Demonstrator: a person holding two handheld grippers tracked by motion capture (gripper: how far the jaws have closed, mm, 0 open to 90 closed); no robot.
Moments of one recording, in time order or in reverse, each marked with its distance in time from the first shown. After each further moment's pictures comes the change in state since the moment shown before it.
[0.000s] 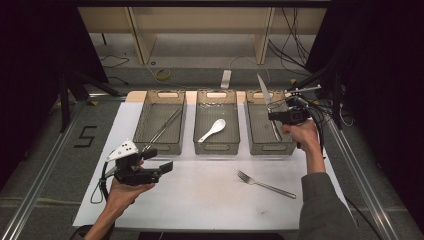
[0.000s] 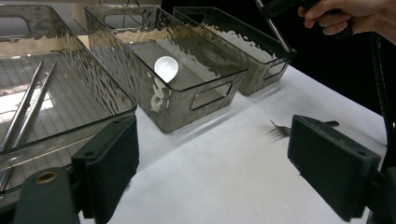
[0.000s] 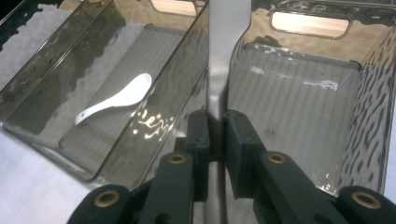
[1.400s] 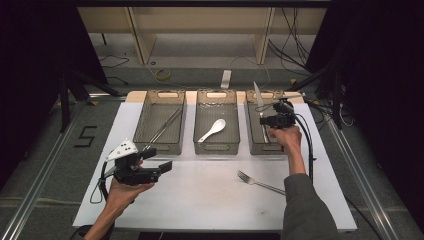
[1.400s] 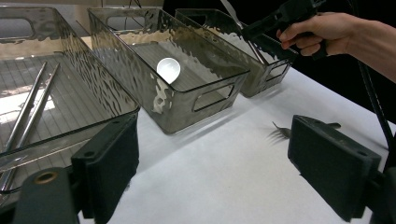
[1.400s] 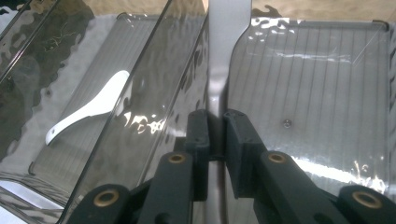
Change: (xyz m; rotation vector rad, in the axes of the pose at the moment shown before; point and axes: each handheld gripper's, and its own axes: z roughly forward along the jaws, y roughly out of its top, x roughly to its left) left arm 0.001 0.000 0.000 -0.004 0.006 -0.003; right arm 0.007 -0.013 0.048 0.025 -0.058 0.122
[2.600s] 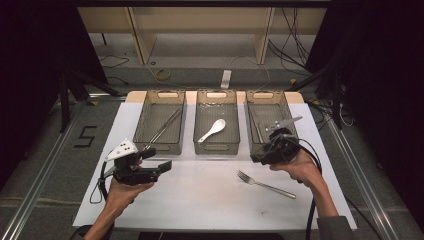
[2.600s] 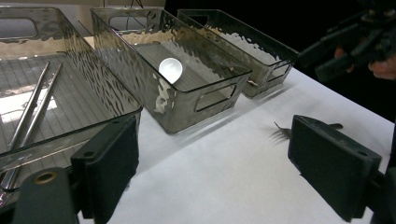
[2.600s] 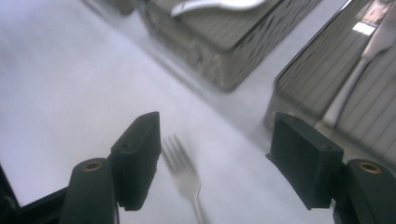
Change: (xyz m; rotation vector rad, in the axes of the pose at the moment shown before) left arm 0.001 0.000 -0.001 -0.001 0.006 -0.003; right arm 0.056 -0.072 -0.071 0.156 0.204 -0.411
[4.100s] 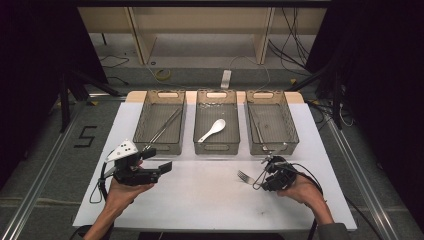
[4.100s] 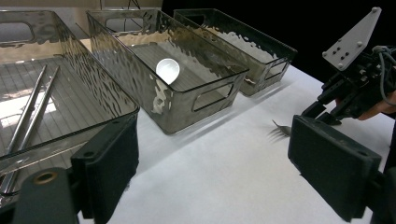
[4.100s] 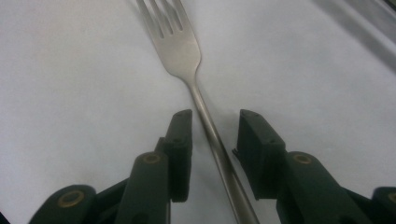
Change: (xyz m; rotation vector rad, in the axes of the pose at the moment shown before) left arm -0.002 0.000 -0.001 0.002 -0.008 0.027; right arm 0.007 -0.060 0.043 0.339 -0.065 -0.040
